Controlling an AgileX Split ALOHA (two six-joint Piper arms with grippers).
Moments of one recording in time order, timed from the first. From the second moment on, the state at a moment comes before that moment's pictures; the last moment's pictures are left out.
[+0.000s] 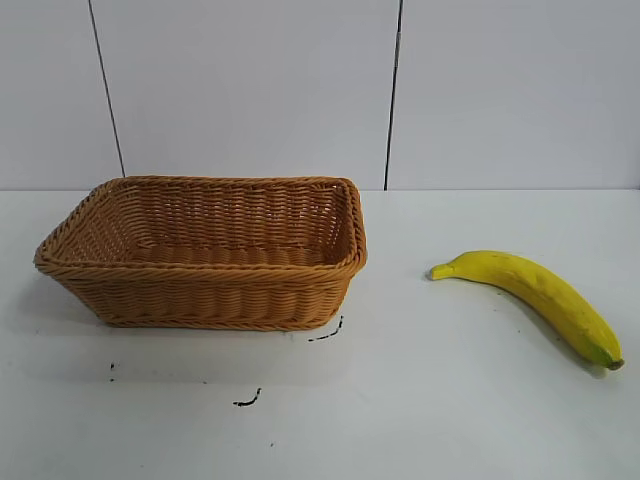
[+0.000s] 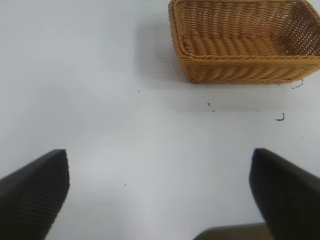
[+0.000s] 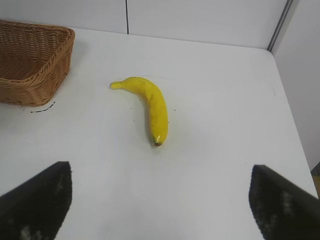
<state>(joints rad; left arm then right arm) -0.02 0.00 -0.49 -0.06 1.07 0.06 0.03 -0.01 -0.50 0.03 1.02 -0.05</state>
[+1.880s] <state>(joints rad) -0.02 0.00 -0.49 -0.06 1.07 0.06 0.12 1.79 -1.39 0.07 0.96 -0.46</state>
